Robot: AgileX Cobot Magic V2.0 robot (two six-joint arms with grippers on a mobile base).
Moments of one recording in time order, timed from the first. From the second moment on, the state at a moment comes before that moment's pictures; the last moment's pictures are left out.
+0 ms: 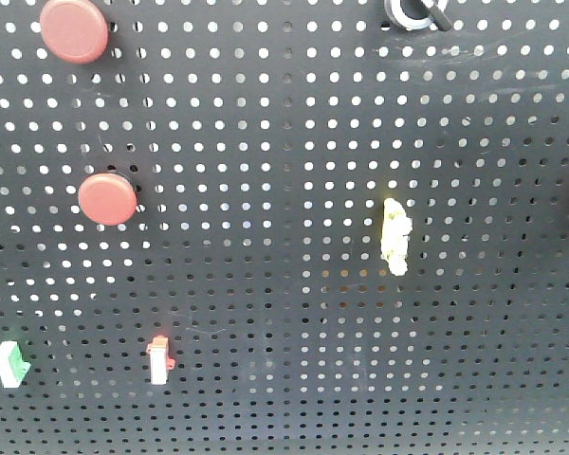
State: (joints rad) left arm -0.18 0.32 -0.31 0.33 0.31 -0.34; right arm 0.45 0.76 -0.96 -0.28 0.08 0.04
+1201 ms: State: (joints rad) left arm 0.02 -0.01 0.03 0.01 0.14 -0.11; right arm 0.45 0.76 -0.96 -0.28 0.09 0.04
